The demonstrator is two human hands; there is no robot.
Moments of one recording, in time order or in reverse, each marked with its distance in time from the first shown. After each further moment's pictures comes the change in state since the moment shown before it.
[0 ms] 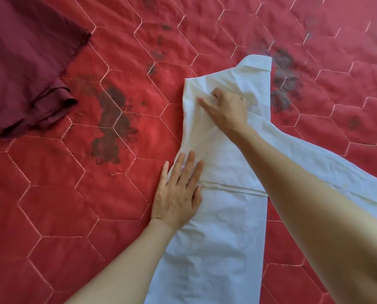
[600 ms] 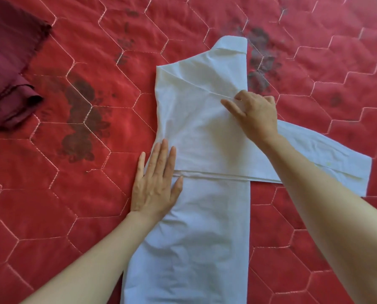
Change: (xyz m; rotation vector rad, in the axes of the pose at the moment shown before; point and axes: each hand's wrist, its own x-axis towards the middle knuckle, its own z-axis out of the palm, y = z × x) left_hand 0.005 -0.002 -0.007 0.025 -0.032 -0.006; right_hand -0.051 0.103 -0.046 -0.091 0.129 -0.054
